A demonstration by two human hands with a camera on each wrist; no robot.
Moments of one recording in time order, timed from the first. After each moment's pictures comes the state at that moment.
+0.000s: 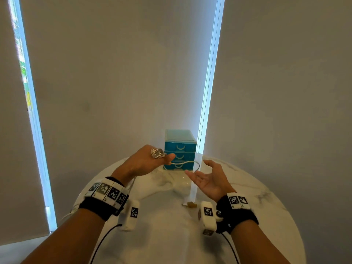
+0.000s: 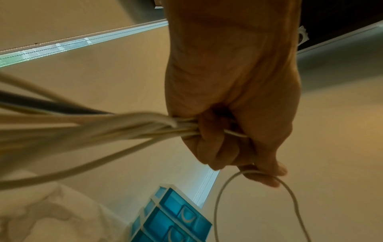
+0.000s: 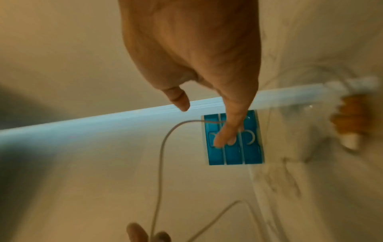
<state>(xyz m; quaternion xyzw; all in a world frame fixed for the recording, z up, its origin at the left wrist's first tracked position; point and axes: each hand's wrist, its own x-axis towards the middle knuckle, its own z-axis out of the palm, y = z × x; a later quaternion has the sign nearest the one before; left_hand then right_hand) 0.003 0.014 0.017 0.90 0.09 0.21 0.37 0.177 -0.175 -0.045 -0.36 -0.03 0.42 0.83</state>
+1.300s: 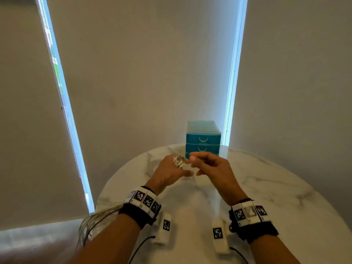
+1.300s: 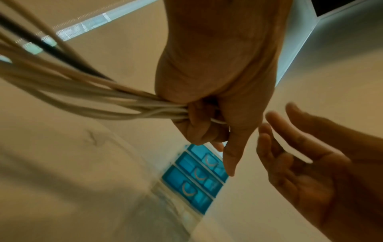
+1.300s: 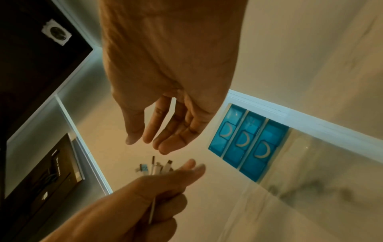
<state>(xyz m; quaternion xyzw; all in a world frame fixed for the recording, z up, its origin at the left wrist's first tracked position) 0.039 0.015 -0.060 0.83 0.19 0.25 0.46 0.146 -0.141 -0.061 -0.59 -0.42 0.15 0.68</state>
